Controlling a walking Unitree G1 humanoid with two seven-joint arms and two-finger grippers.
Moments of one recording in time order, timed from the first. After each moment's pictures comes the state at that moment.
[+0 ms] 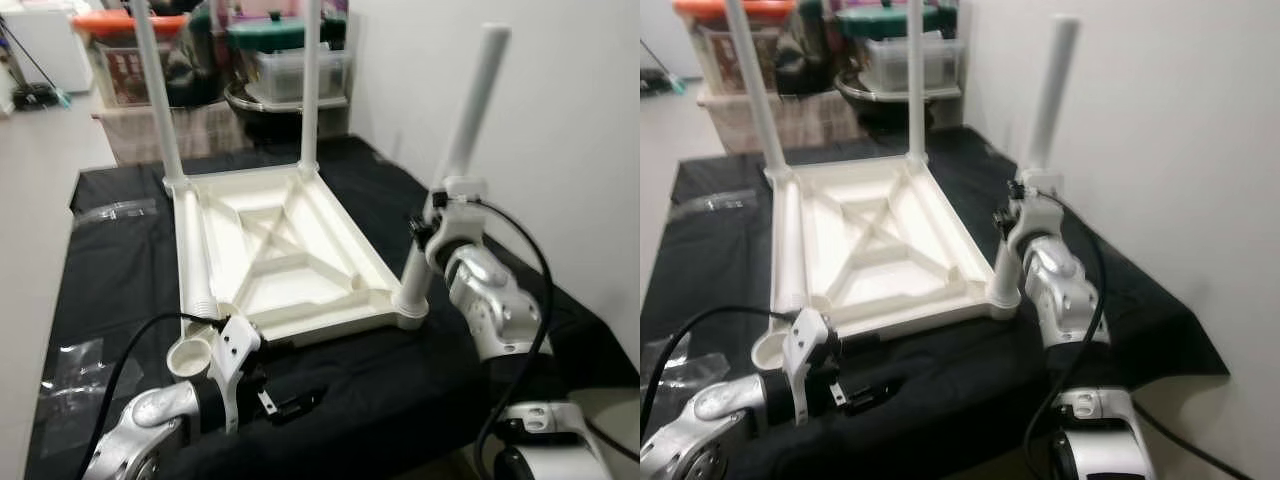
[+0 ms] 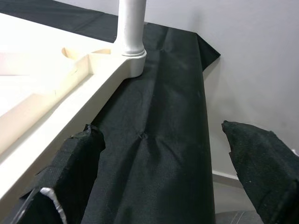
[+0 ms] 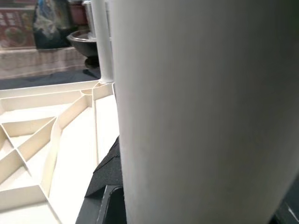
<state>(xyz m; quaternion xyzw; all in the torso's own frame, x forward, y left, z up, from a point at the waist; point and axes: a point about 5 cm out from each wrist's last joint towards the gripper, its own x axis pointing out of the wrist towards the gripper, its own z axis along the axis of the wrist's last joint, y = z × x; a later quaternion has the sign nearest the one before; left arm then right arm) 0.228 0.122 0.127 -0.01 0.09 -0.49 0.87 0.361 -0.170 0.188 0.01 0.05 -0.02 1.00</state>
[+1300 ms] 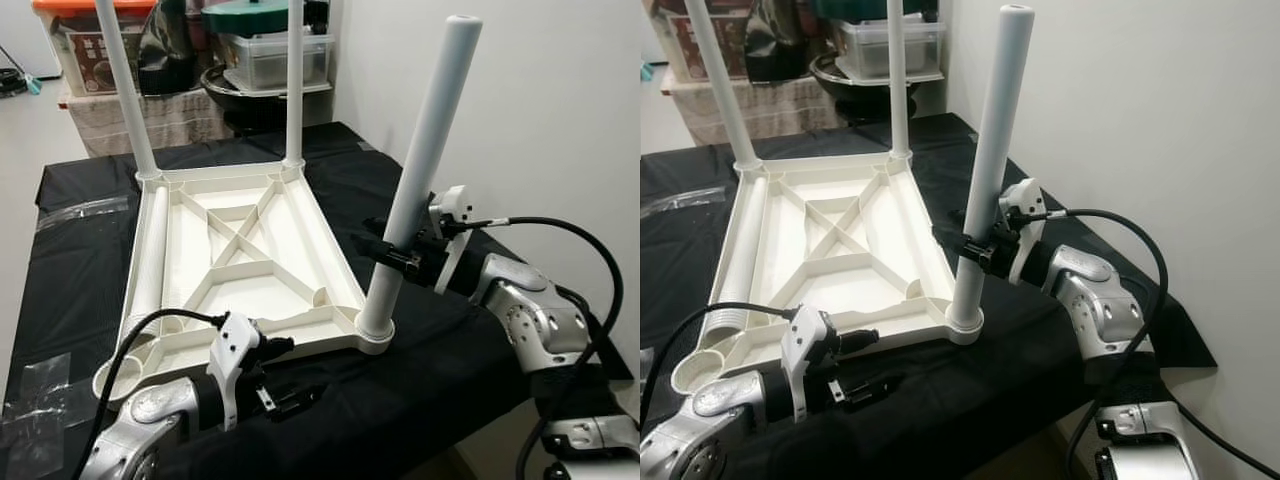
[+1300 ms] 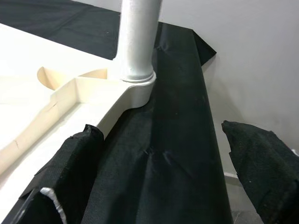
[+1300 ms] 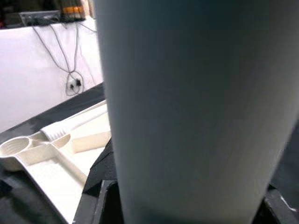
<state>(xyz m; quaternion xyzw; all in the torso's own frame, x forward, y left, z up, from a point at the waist) 0.228 0.125 0.129 -0.01 0.09 -0.49 0.87 0.341 -0.162 0.209 0.01 -0.01 0.42 0.91</state>
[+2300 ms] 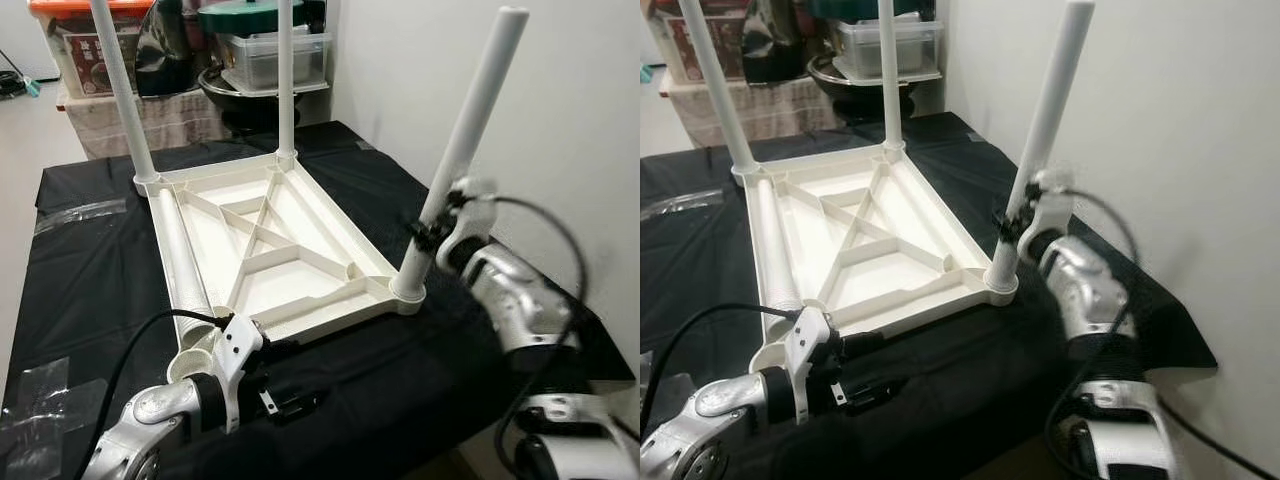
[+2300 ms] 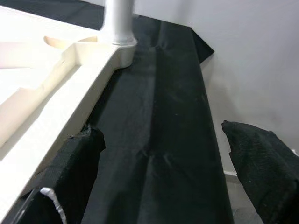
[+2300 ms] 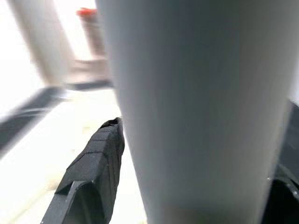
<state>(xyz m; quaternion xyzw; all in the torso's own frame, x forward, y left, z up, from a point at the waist) 0.226 0.121 0.128 -0.01 0.09 -0.50 0.86 0.348 -0.191 0.226 0.06 -0.03 0.28 0.96</state>
